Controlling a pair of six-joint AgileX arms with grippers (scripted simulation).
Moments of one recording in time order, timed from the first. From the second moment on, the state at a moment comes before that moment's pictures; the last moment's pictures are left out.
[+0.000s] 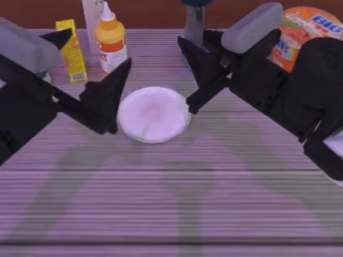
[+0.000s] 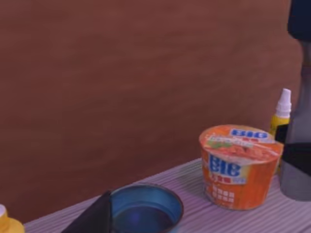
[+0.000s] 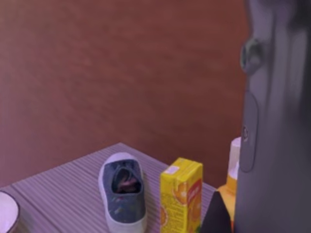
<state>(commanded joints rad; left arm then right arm) -0.46 0.90 0.52 0.37 0.19 0.00 0.63 1.59 0.77 0.86 -0.16 0.03</state>
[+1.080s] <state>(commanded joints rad) -0.61 1.39 0.83 0.53 0.19 0.00 0.63 1.59 0.77 0.86 -0.16 0.03</state>
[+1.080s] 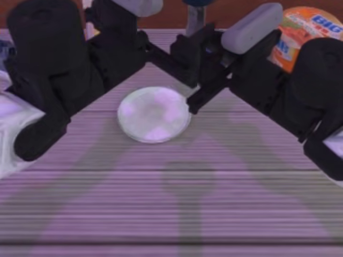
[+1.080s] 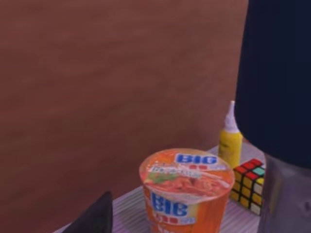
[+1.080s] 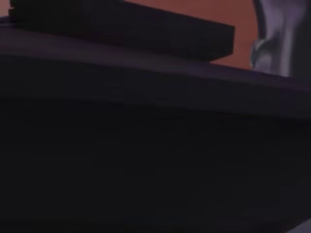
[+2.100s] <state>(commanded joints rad) -0.64 1.53 0.94 0.57 0.16 0.00 0.63 1.59 0.77 0.86 -0.16 0.03</state>
